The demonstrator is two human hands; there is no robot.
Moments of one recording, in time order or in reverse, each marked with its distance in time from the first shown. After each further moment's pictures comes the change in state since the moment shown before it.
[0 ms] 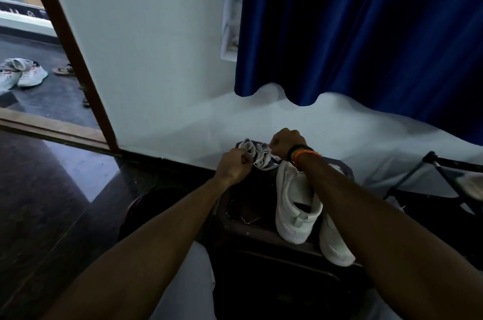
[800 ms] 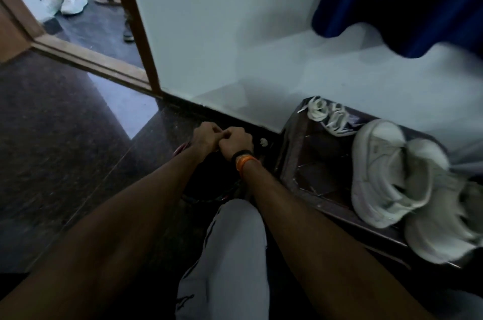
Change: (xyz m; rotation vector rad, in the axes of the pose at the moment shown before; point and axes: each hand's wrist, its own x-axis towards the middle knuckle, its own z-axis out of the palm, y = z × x) left_hand -0.019 -0.211 -0.087 -0.062 0.118 -0.477; right_hand -0.061 -0.203 0.215 0.495 -0.196 -0.008
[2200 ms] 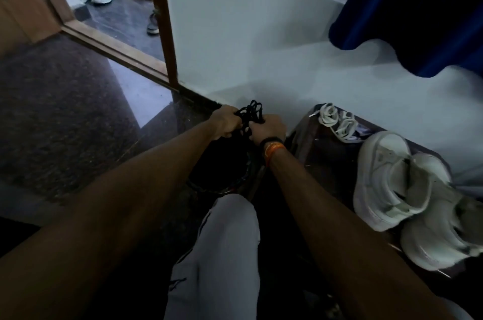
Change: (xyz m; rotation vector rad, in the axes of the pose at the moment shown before) left_hand -0.009 0.043 -0.022 -0.099 -0.140 -0.001; right_hand -0.001 -0.003 -0.044 0.114 0.155 0.059
